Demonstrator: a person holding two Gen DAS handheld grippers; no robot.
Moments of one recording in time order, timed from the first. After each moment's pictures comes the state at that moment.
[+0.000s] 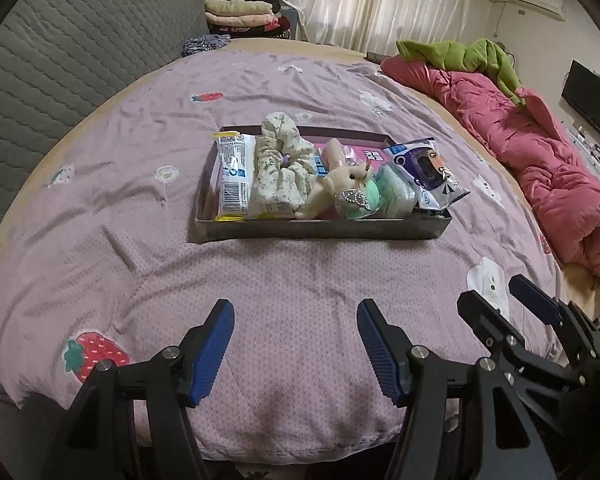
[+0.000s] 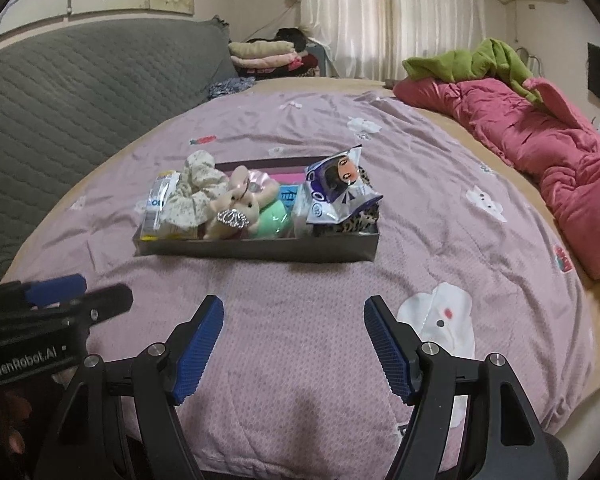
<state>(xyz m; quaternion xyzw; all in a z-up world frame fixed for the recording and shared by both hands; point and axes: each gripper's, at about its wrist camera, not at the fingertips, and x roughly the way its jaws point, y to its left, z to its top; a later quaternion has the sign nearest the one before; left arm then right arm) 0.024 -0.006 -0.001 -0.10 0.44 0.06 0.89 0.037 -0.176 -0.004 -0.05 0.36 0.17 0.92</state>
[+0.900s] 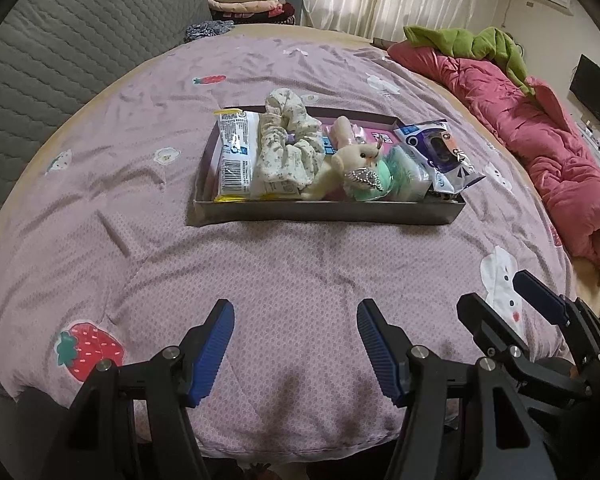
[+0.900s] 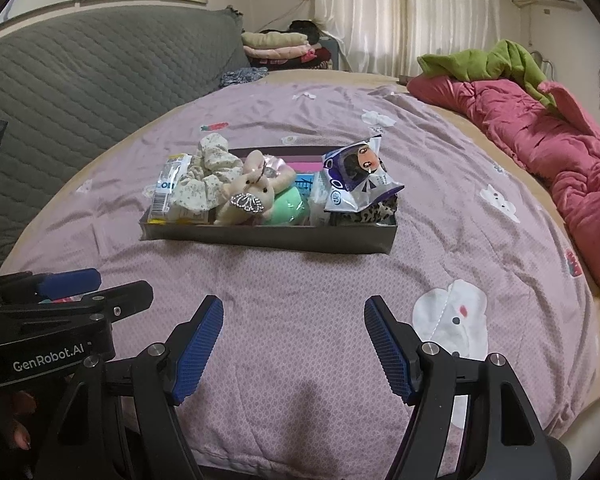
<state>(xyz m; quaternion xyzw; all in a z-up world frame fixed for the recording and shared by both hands) 0.033 -0.005 -0.017 -0.10 0.46 0.06 0.88 0.040 -0.167 -0.014 -0.06 0.37 0.19 0.91</state>
